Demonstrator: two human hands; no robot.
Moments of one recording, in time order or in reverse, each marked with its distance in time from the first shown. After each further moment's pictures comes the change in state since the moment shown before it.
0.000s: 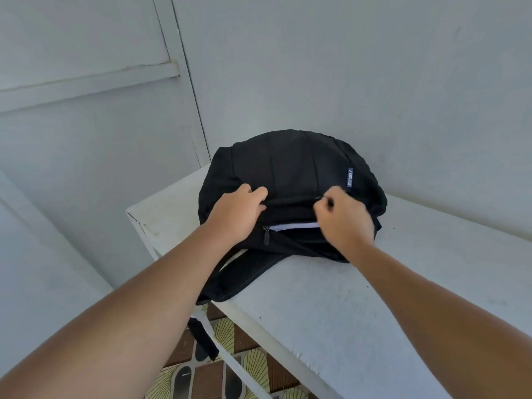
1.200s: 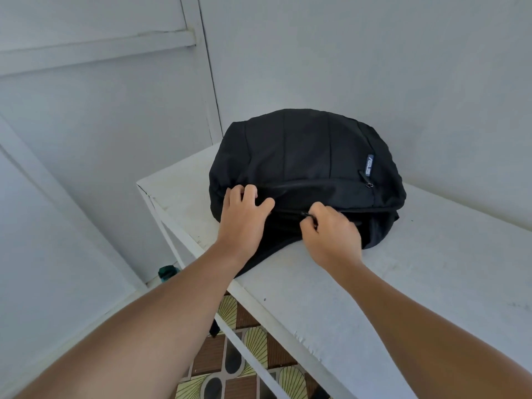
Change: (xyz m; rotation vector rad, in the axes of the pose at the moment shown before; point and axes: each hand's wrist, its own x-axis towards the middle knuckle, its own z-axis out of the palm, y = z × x) left_hand -0.046 0.004 0.069 0.118 0.242 -0.126; right_hand -0.042 0.010 0.055 -0.139 -0.093 -0.227
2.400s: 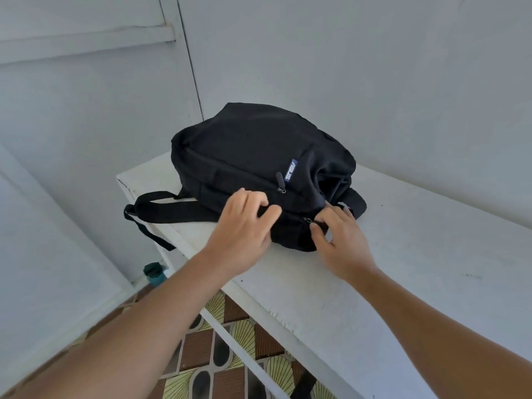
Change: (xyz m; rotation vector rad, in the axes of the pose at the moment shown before) left_hand -0.038 0.048 -0.051 -0.106 0.024 0.335; right_hand -0.048 0.064 -0.037 0.208 0.006 -0.169
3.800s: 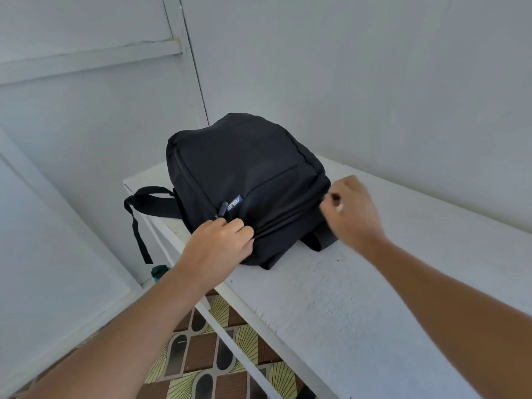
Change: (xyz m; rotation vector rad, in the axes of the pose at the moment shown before) left_hand -0.016 0.004 -0.026 0.158 -0.130 0.036; right_hand 0.048 0.019 -0.046 0.047 0.089 0.019
